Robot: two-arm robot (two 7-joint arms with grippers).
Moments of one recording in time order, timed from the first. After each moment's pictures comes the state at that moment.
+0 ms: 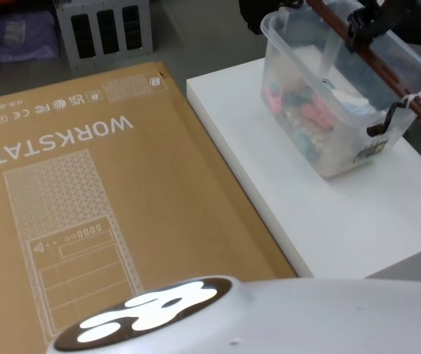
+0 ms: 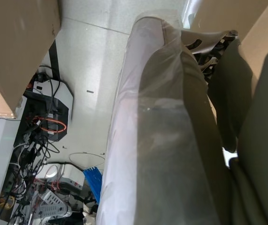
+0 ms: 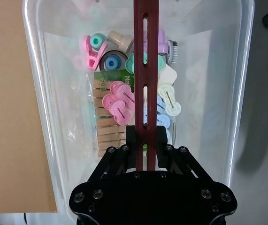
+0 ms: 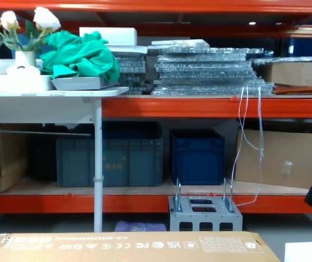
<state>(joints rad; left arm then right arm) -1.47 0.98 1.56 -0.90 0.05 0.15 -1.47 1.12 1.08 -1.03 -1.39 -0.25 0.17 1.33</state>
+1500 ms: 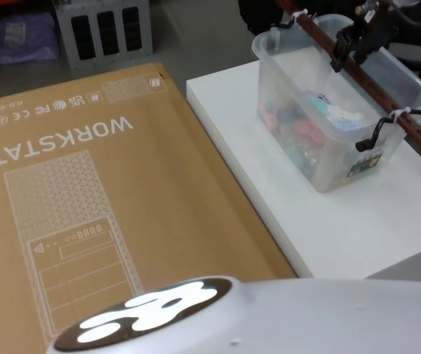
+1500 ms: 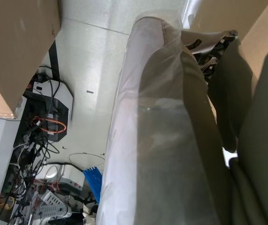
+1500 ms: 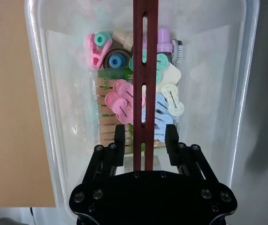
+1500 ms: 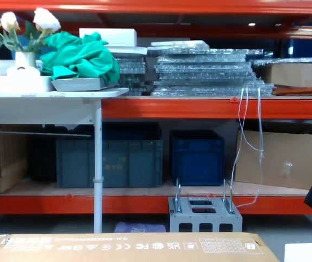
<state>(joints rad) -1.47 0.98 1.56 -0.90 0.05 0.15 -1.47 1.05 1.02 -0.96 -1.37 -0.29 0.18 1.38</state>
